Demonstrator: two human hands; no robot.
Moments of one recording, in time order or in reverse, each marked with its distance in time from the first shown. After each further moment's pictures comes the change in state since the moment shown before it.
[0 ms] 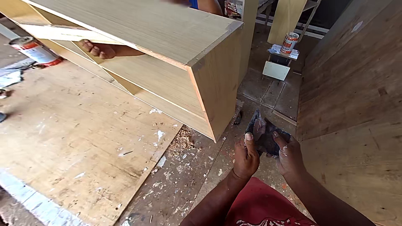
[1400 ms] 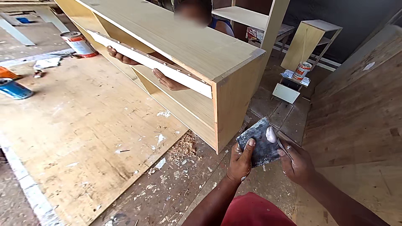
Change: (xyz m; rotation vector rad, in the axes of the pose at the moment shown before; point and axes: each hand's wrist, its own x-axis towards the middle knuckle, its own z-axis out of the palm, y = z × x) left_hand 0.036 -0.014 -0.018 -0.711 -0.001 -0.167; right_hand 0.076 -0.022 -0.020 -0.885 -0.643 -1.391
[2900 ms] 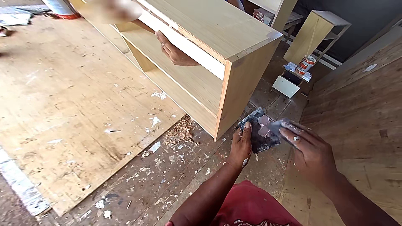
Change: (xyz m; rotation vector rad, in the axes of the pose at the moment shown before) left_hand 0.003 -0.003 -0.018 0.184 0.199 -0.242; right_hand 0.036 -0.041 -0.027 -0.226 -0.188 0.067
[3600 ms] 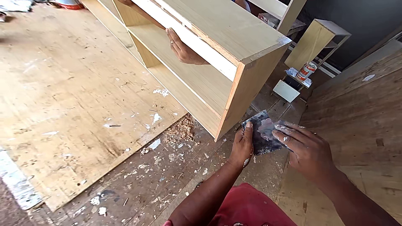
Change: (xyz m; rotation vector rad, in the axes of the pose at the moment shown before) left_hand 0.003 0.012 -0.011 0.006 0.013 -0.045; right_hand 0.030 -0.015 0.009 -0.200 -0.131 -0.142
